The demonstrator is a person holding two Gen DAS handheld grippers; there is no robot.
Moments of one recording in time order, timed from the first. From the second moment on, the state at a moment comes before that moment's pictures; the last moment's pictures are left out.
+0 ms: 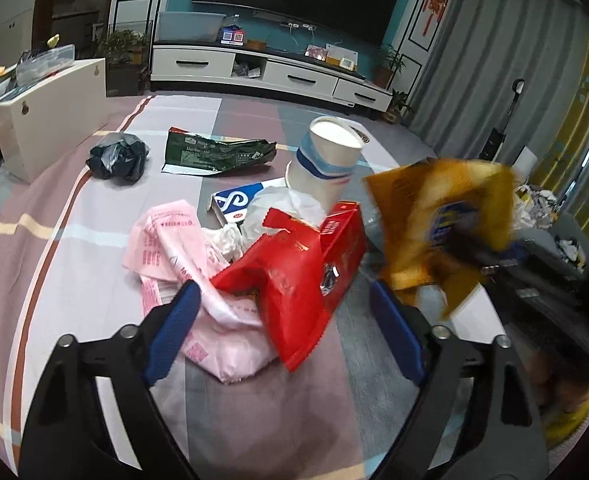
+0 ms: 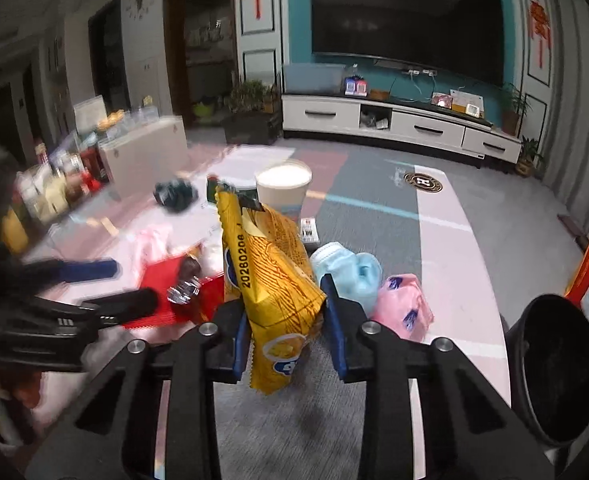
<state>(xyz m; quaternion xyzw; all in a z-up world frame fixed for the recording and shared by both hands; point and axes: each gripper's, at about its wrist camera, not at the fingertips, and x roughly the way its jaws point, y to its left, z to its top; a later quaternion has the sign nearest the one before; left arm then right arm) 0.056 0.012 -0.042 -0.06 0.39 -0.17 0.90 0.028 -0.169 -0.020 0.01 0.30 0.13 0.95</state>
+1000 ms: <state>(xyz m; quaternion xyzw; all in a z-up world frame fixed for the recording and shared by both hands) 0.011 -0.004 0.018 -0.07 0.34 -0.23 0.91 -0.030 -0.230 0.016 0.10 0.26 0.12 0.95</state>
